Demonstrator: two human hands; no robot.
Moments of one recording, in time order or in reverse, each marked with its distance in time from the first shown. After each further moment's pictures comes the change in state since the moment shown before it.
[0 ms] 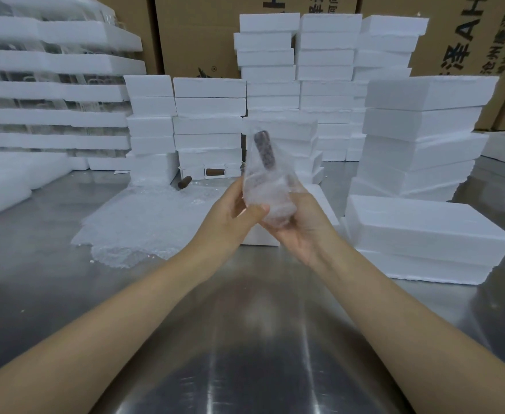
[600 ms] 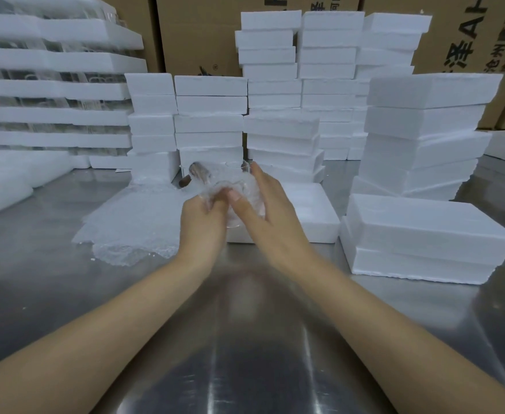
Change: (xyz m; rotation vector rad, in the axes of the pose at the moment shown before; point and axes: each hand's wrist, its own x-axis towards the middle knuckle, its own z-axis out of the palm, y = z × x) left_hand 0.003 -0.012 -0.008 0.104 0.474 -0.017; right_hand -0.016 0.025 0.012 -1.203 0.065 -0.299
